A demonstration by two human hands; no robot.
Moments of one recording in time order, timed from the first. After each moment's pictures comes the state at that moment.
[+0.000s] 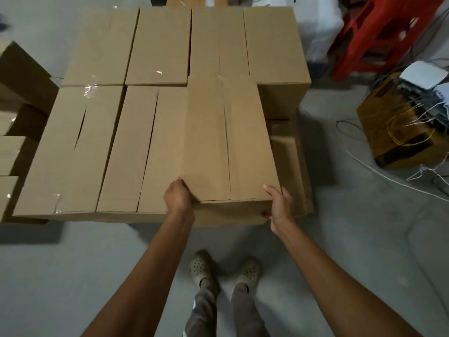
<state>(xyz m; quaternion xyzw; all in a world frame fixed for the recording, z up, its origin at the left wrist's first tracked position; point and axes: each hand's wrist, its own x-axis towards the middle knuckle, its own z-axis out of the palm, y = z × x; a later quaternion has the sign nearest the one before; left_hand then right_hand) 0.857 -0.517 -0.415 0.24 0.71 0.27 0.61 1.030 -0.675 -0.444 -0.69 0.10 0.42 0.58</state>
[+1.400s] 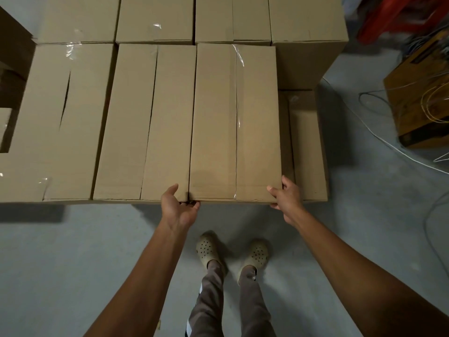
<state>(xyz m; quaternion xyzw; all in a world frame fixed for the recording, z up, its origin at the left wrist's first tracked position) 0.810 -0.502 -0.502 -0.10 0.59 0.28 0.75 1.035 -0.650 -0.541 -0.79 0.02 0.46 0.41</state>
